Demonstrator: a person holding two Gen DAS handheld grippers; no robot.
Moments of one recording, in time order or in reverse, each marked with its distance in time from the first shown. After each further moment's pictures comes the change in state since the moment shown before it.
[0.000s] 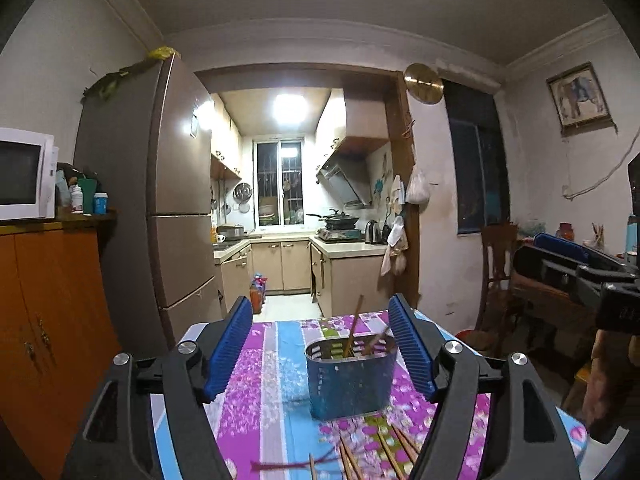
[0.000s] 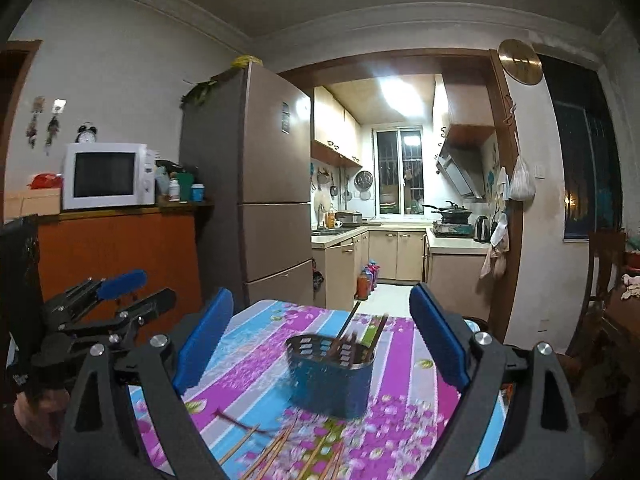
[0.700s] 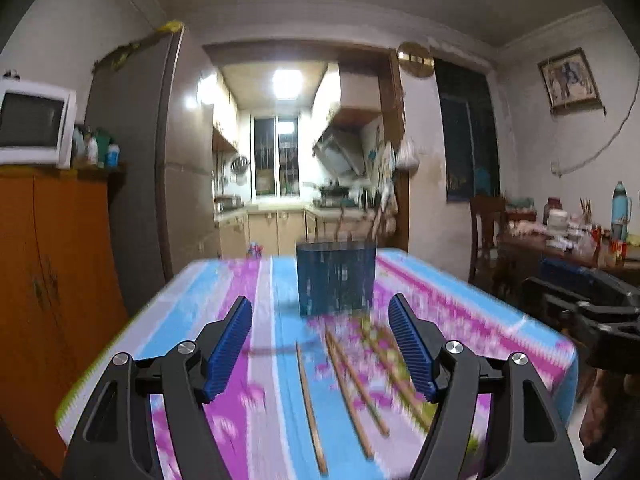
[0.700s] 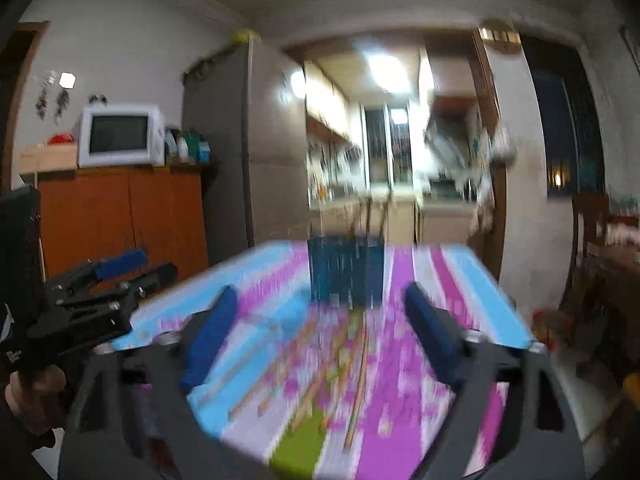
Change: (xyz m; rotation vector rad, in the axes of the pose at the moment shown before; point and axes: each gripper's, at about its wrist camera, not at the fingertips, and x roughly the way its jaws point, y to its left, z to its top) left arm -0.086 -0.016 -0.144 -0.019 0.113 -0.016; right arm -0.075 0.046 -0.147 0.056 0.116 -0.048
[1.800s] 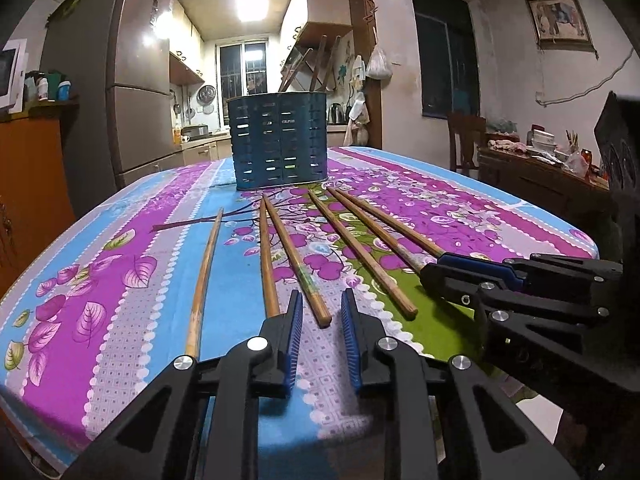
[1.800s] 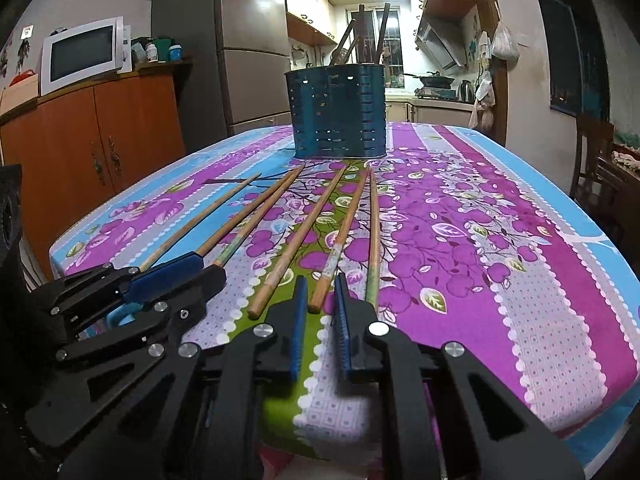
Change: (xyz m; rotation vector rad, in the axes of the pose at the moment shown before) left arm 0.082 -0.054 -0.107 0.056 0.256 -0.089; right arm 0.080 -0.001 -0.103 0.042 0.314 -0.030
